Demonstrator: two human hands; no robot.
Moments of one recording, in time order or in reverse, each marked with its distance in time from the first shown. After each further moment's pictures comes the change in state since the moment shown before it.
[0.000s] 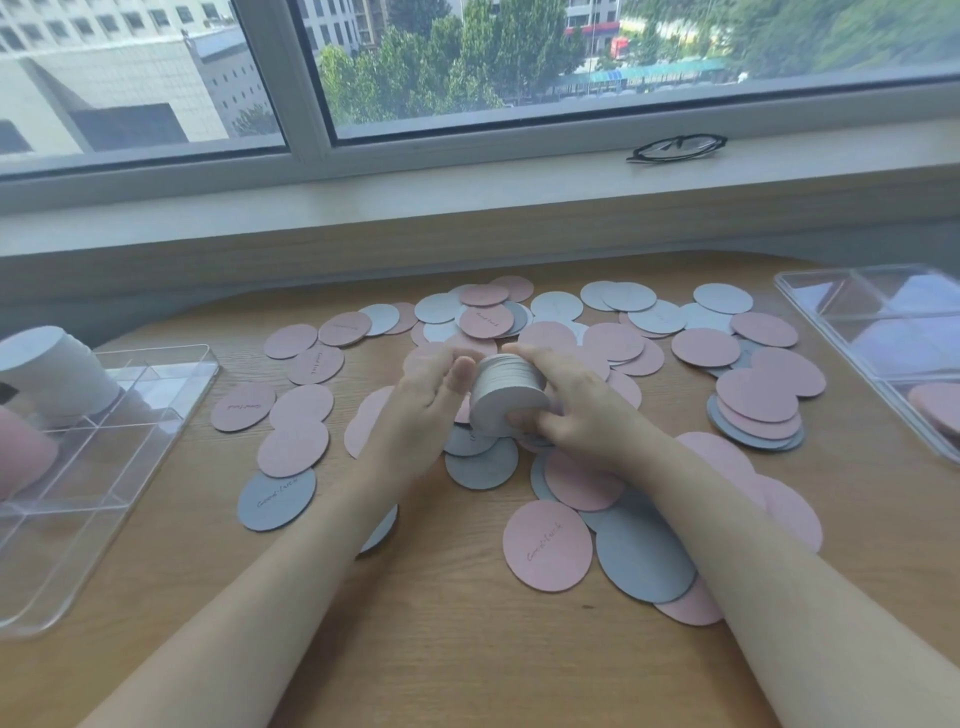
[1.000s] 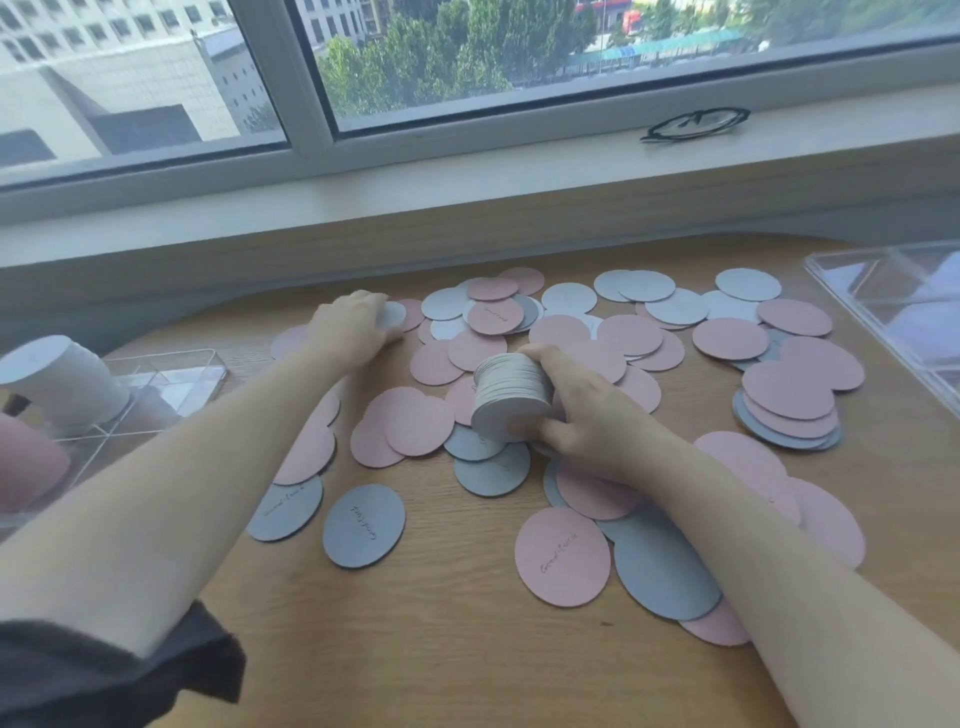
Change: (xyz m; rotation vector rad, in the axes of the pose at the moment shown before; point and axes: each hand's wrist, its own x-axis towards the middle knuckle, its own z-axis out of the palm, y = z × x) left_hand 0.120 -0.091 -0.078 0.914 -0.159 -0.288; right_hand 0.005 0.008 0.008 0.005 -0.027 0.009
